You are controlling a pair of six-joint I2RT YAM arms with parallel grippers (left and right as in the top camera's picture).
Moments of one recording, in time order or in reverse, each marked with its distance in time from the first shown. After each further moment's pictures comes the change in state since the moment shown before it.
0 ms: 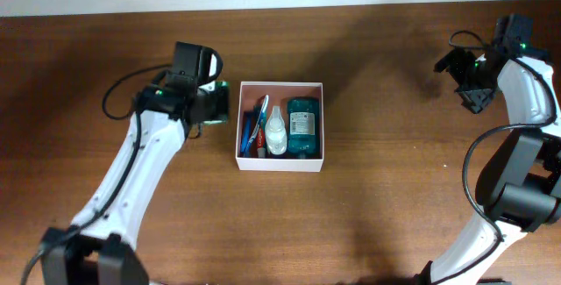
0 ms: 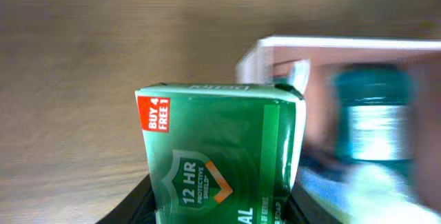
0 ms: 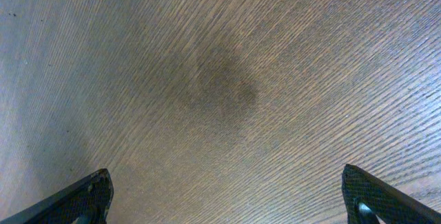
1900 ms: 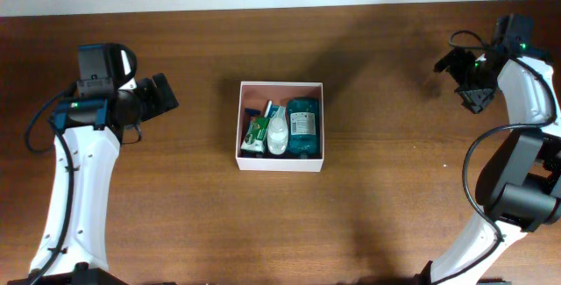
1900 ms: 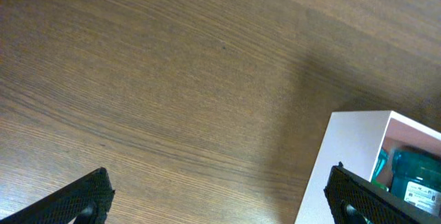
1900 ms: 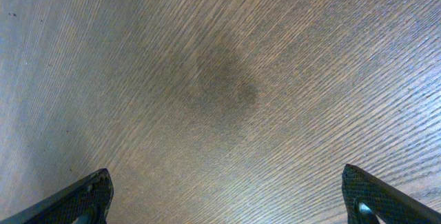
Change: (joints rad) left arm 0.343 -0.113 0.004 -0.089 0.023 -0.089; right arm 0.000 0.000 0.000 0.000 0.000 0.000
